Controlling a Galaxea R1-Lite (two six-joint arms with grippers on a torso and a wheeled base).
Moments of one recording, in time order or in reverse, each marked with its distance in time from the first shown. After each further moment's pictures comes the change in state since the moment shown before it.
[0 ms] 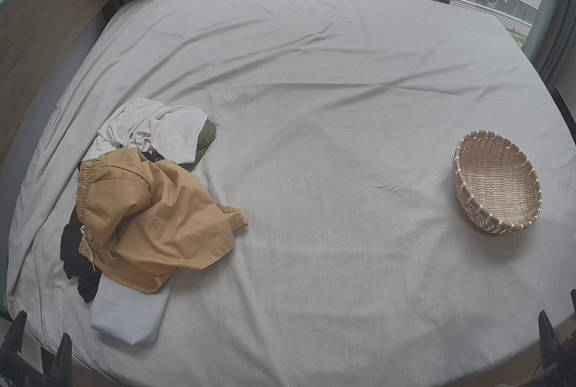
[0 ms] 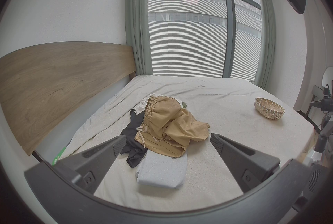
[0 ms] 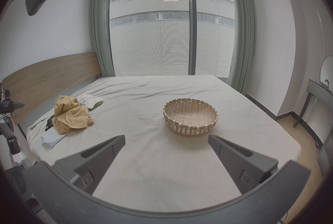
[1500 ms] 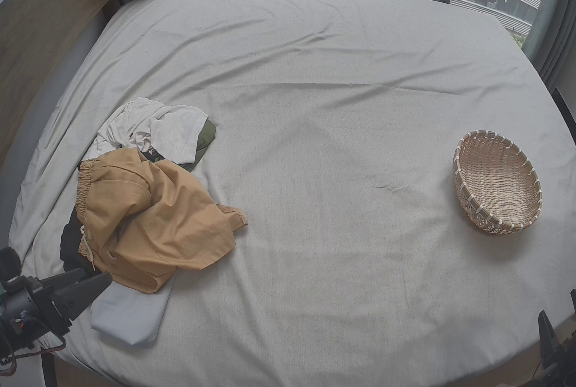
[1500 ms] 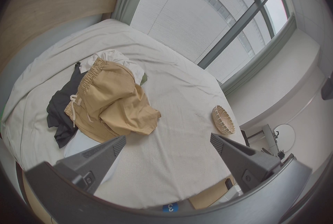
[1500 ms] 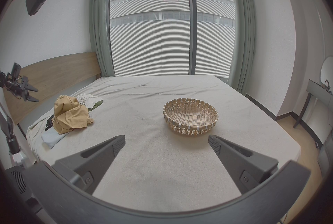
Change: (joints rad) left arm -0.128 0.842 -0.236 -0.301 -0.329 -0.401; right arm 0.000 0.000 0.000 0.000 0.001 -0.002
